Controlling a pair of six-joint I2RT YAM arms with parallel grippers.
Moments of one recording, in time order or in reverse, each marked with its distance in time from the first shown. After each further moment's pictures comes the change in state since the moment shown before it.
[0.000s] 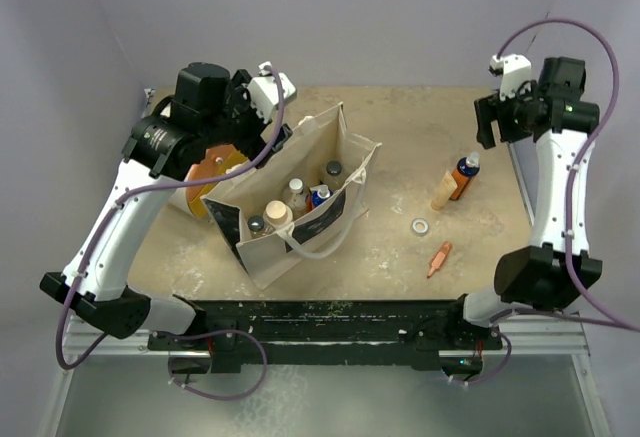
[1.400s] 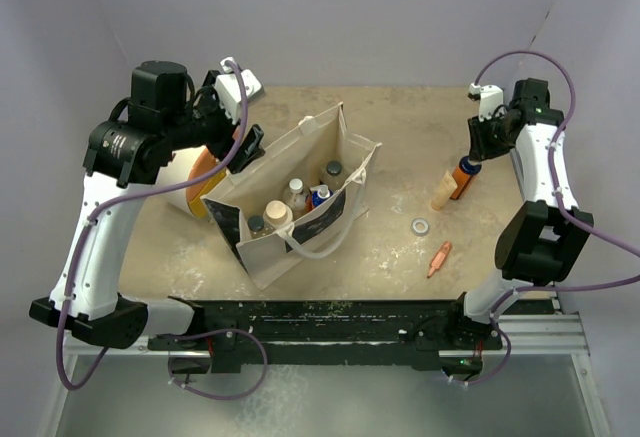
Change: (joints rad) left arm 0.158 -0.065 0.057 -0.147 0.243 0.014; right arm -0.037 0.108 -0.286 0.155 -0.037 -0.030
